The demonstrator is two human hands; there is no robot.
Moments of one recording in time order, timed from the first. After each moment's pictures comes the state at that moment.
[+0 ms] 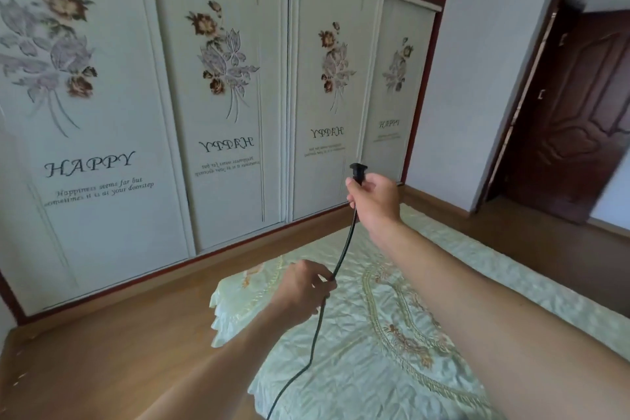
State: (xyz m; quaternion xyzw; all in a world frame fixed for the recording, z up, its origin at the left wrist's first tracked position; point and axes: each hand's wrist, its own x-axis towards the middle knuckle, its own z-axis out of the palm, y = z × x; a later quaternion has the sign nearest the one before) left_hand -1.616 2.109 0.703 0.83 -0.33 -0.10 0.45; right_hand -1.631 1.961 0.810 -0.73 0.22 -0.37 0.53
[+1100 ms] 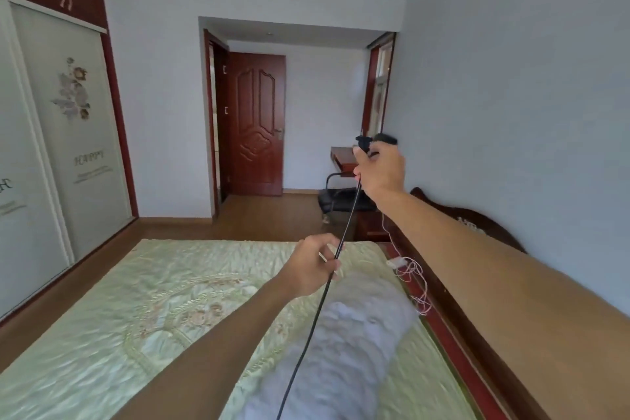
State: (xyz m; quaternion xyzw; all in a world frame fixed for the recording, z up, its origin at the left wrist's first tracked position) left_hand -1.887 1.921 0.820 0.49 -0.72 -0.28 0.41; right_hand -2.020 1.876 0.956 -0.59 0.54 -0.59 0.12
